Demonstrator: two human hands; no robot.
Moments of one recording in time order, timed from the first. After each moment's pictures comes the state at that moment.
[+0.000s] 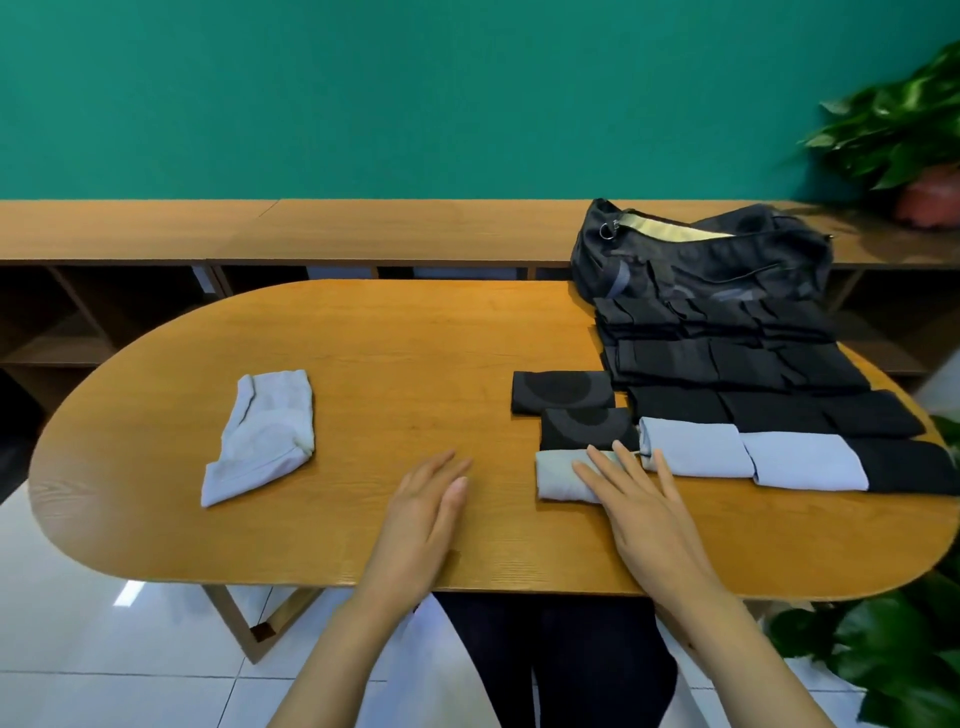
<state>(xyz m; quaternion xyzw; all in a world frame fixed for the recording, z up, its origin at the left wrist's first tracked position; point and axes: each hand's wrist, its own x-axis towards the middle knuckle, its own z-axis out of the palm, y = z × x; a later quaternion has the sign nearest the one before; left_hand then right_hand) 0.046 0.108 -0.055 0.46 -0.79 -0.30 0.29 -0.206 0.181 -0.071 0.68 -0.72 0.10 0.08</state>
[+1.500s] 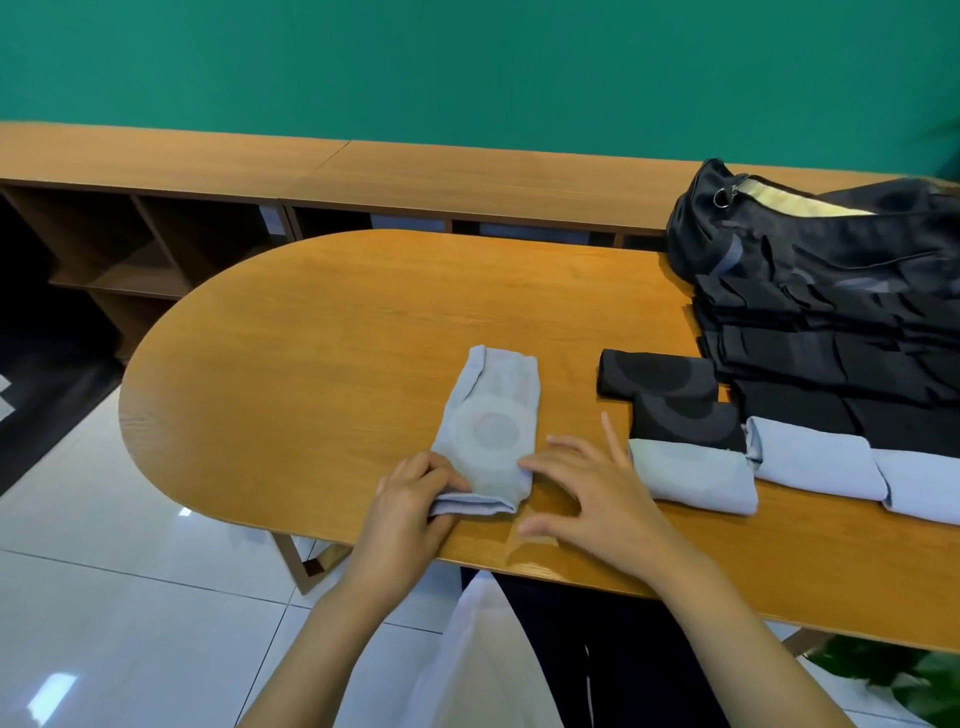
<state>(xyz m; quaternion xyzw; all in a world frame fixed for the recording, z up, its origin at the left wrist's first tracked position) 0.131 0.083 -0.093 0.44 -0.81 -0.19 0.32 -0.099 0.123 -0.031 0.78 -0.60 0.12 -0.15</state>
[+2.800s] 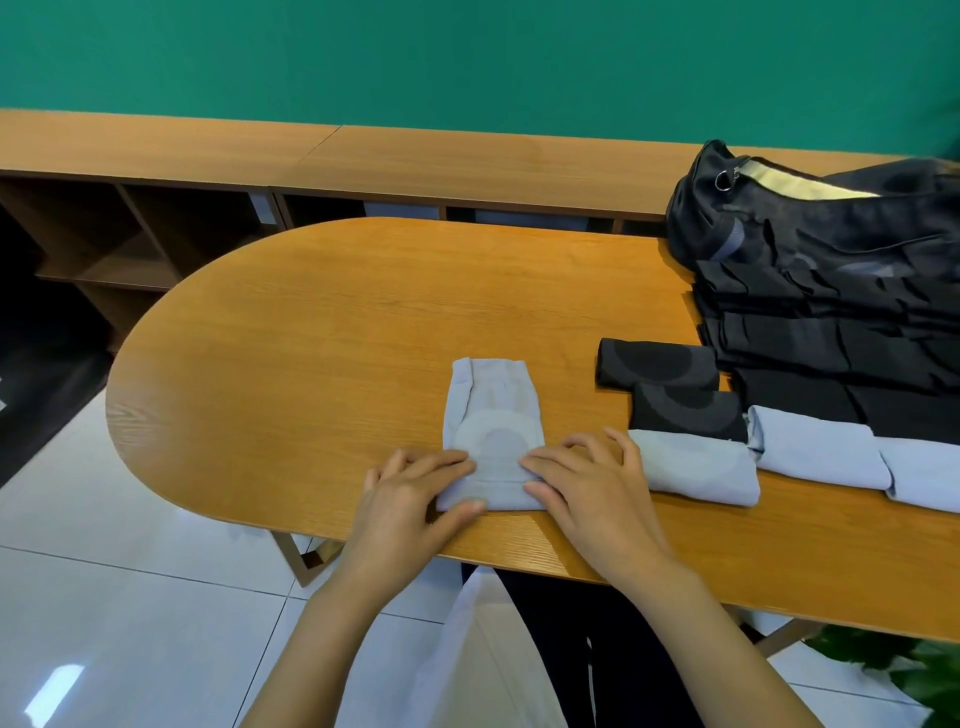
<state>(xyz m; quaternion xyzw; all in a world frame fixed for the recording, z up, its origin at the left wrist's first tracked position) 0.128 0.085 -0.087 0.48 -0.82 -0.16 0.25 -0.092 0.124 -0.070 0.75 -0.64 0.19 0.04</state>
